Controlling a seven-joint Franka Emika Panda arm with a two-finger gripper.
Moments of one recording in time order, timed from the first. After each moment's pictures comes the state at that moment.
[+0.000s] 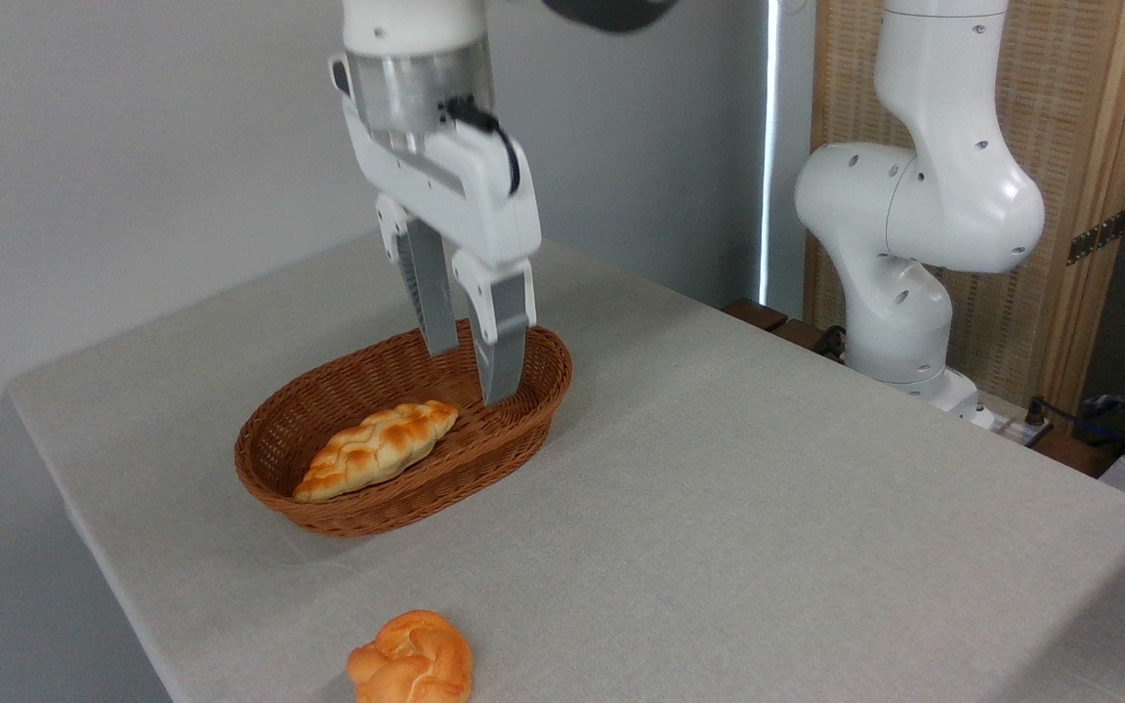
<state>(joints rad) 0.14 -0.12 -0.18 -1.81 -0.08 1.72 0.80</state>
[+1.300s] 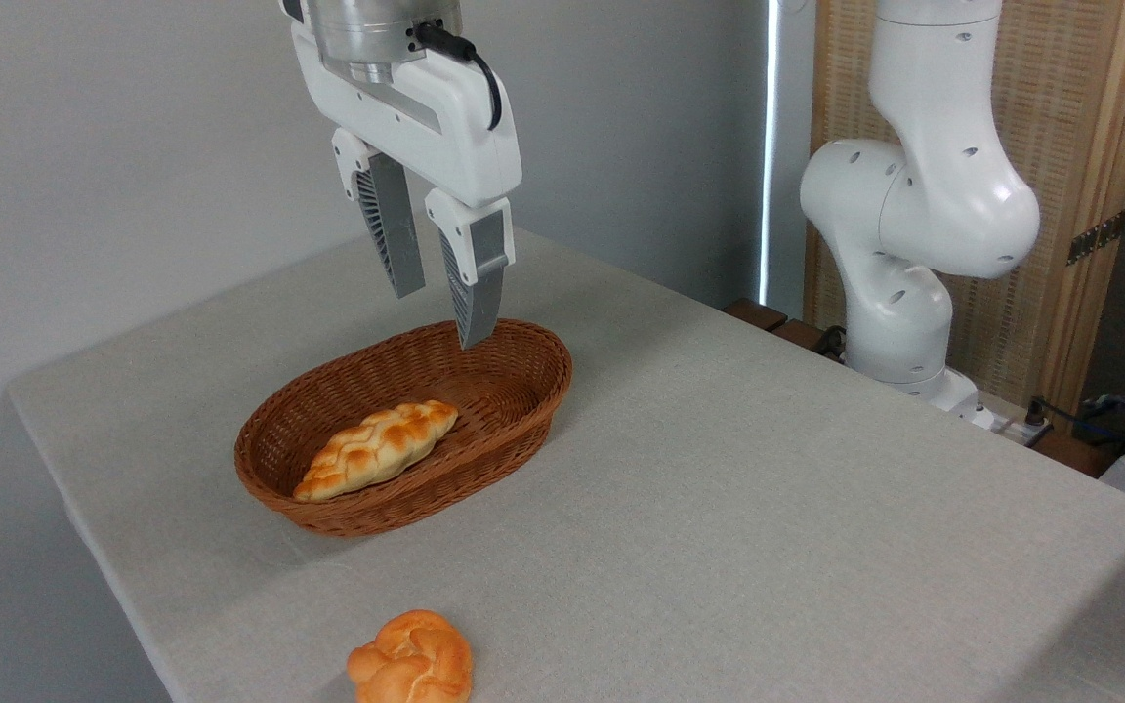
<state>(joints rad) 0.00 -0.03 -0.02 -1.60 -0.13 1.55 0.75</state>
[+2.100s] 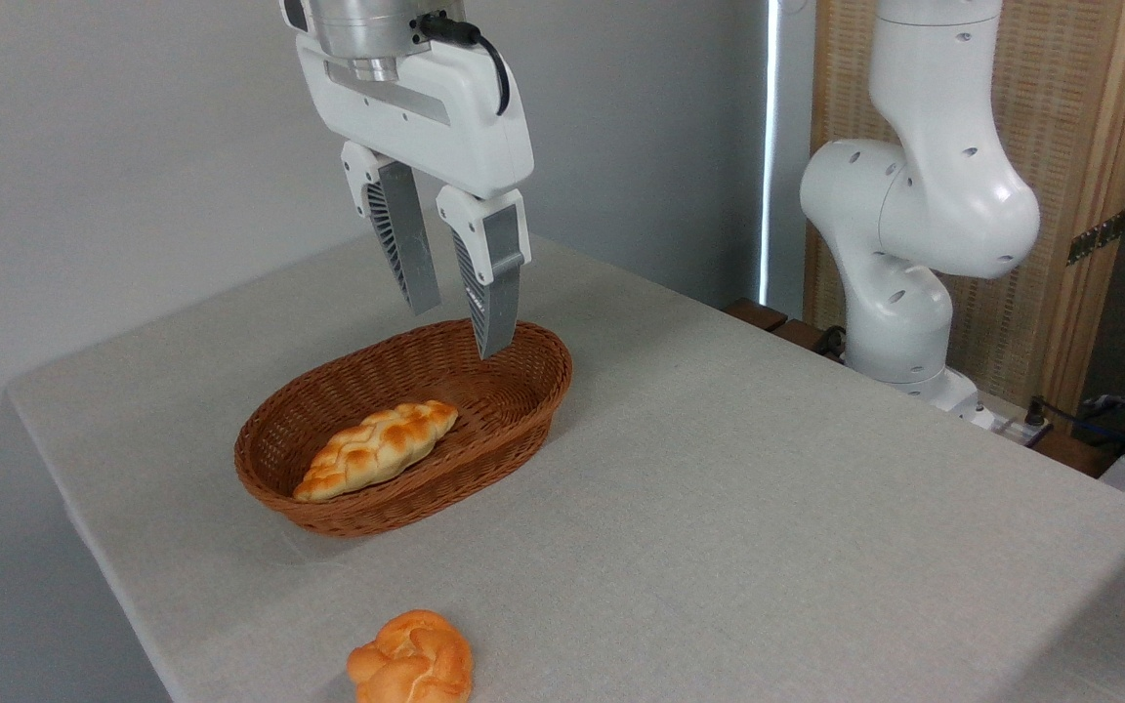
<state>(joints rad) -0.01 -0.03 -0.03 -1.59 -0.04 1.55 0.72</state>
